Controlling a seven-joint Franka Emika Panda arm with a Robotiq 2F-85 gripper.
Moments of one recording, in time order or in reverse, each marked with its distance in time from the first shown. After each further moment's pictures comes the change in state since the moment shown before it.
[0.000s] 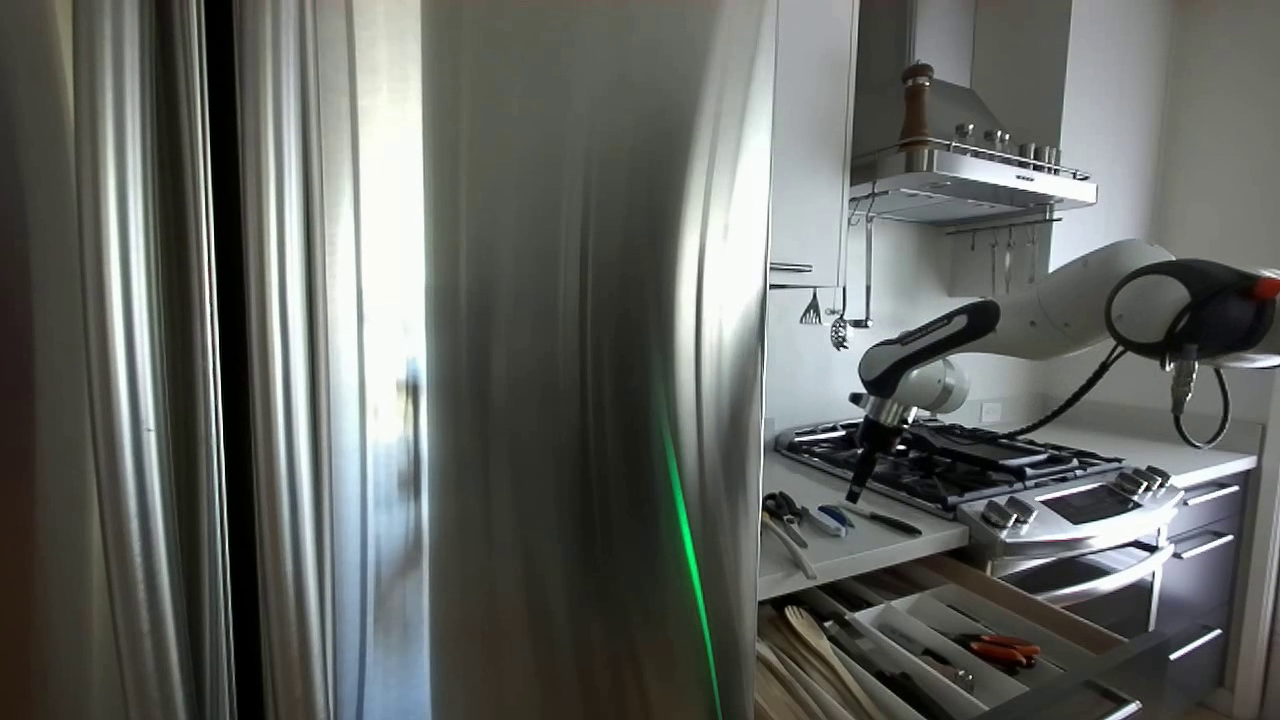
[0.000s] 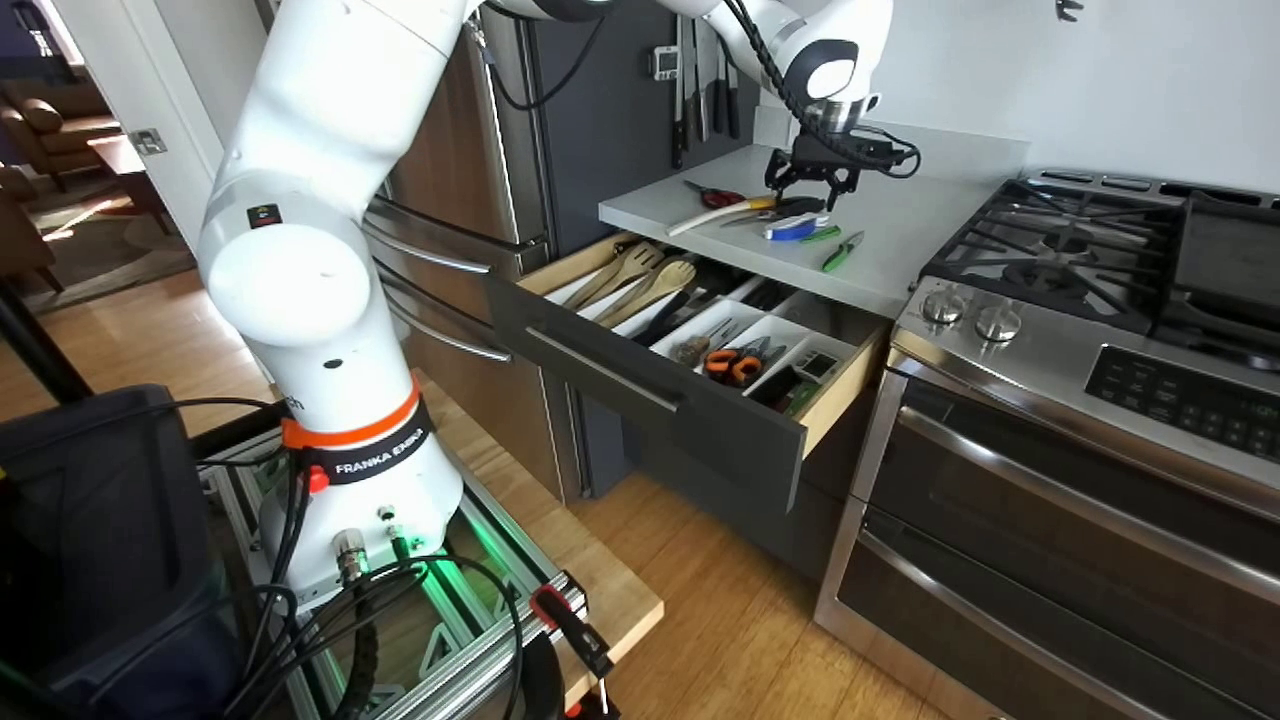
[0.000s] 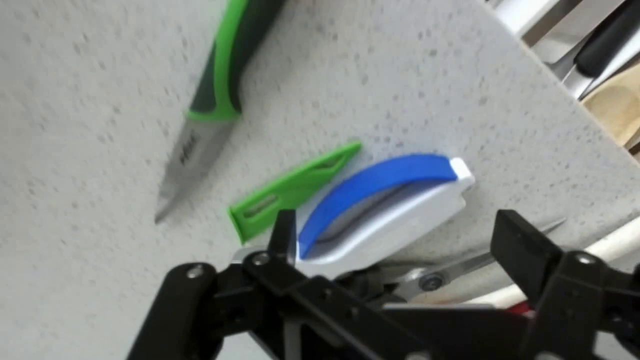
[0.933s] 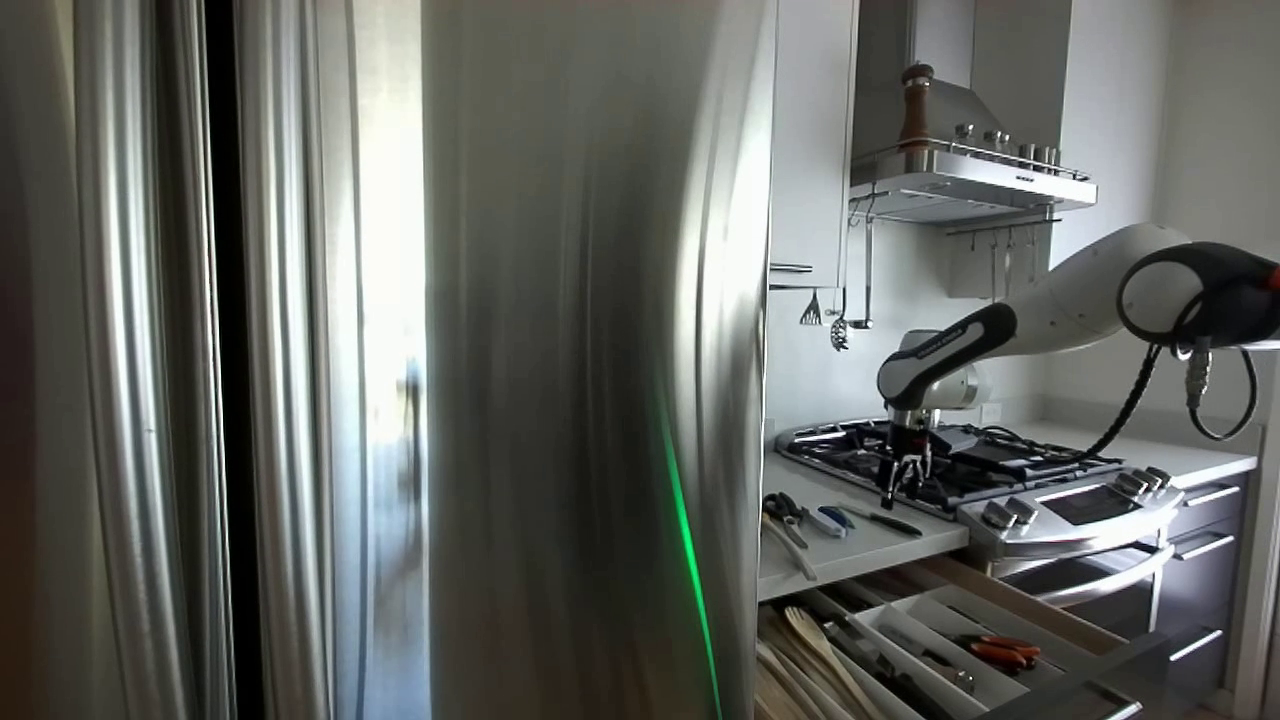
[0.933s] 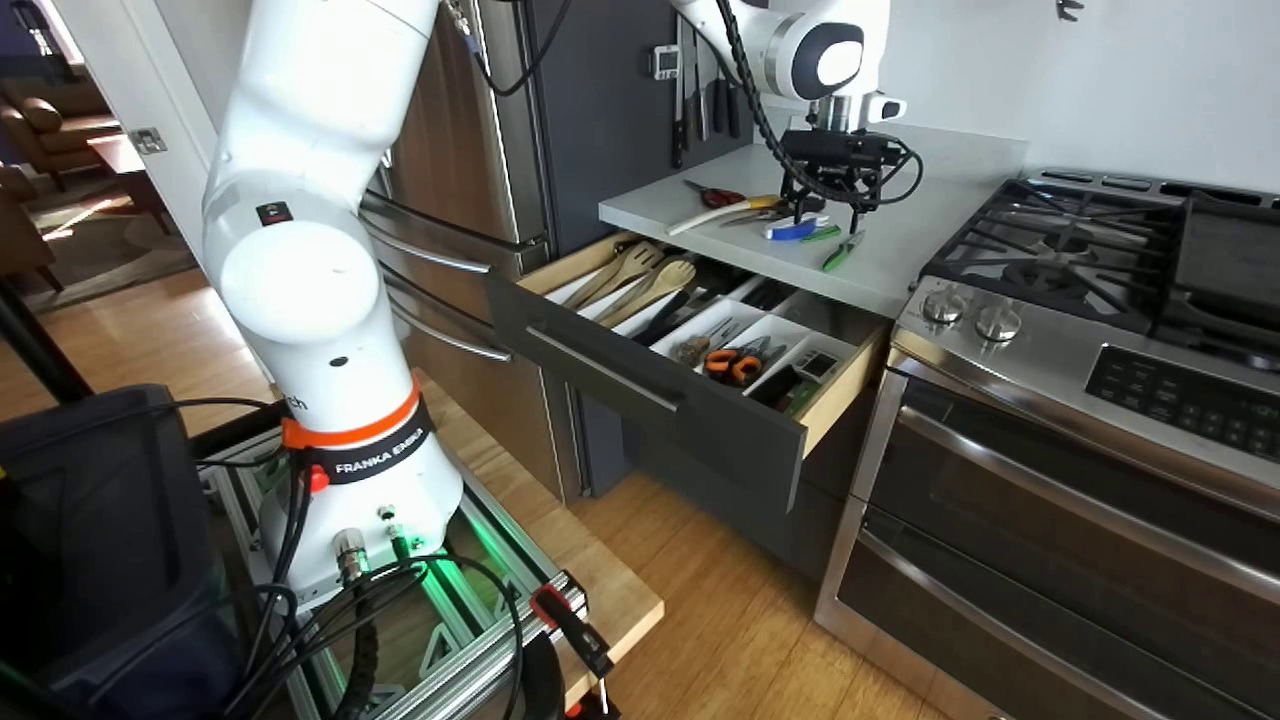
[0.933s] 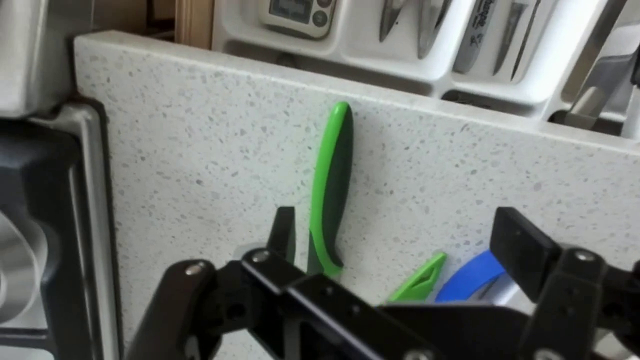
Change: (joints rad) arm 0.064 -0.078 -0.135 -0.108 -0.200 -0.013 0.520
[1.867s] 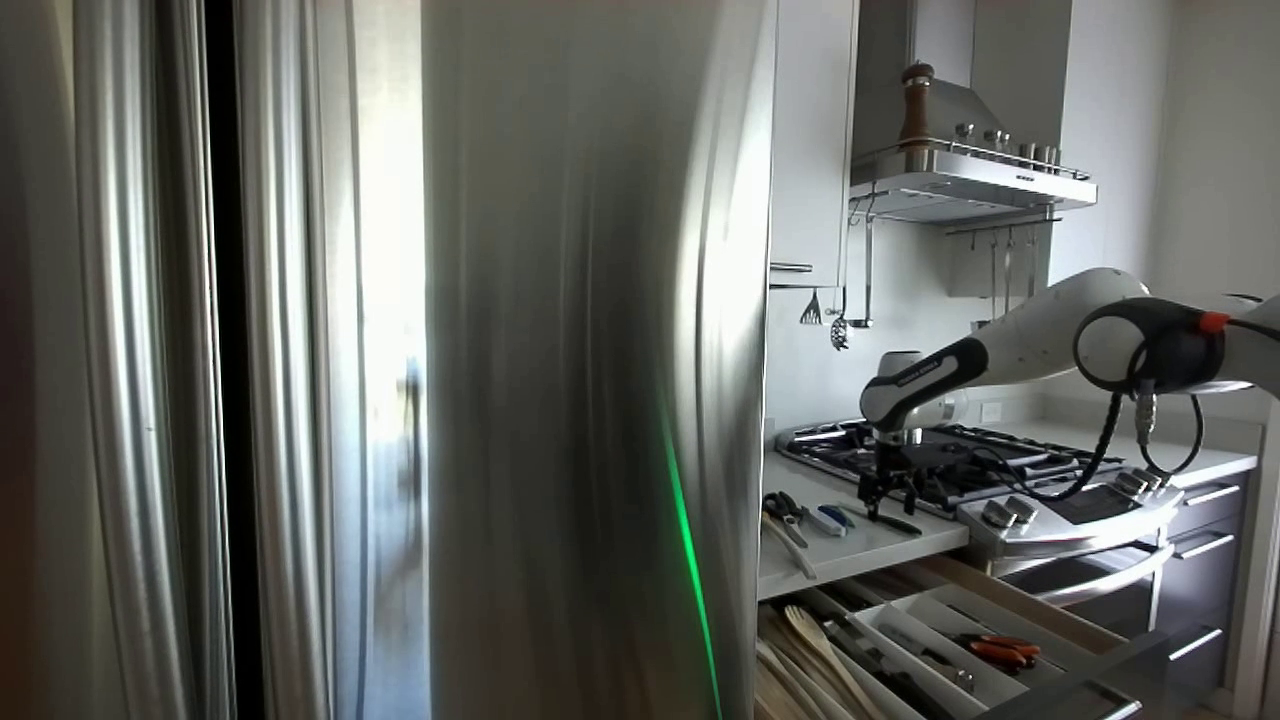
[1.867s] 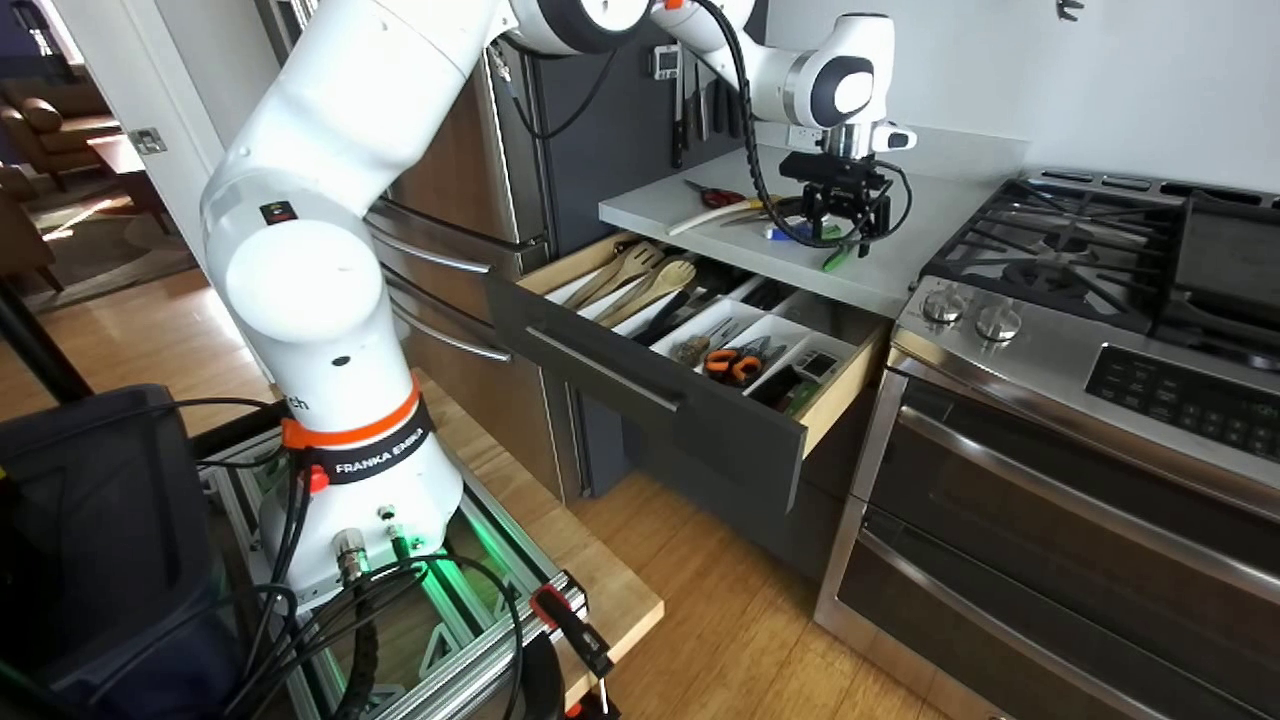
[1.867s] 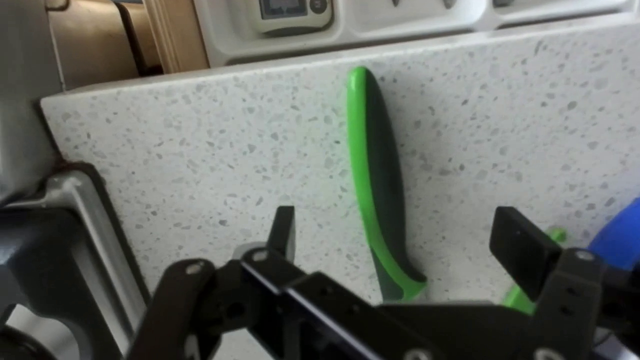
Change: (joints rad) arm 0.023 0.202 -0.028 0.230 -0.063 -0.057 0.359
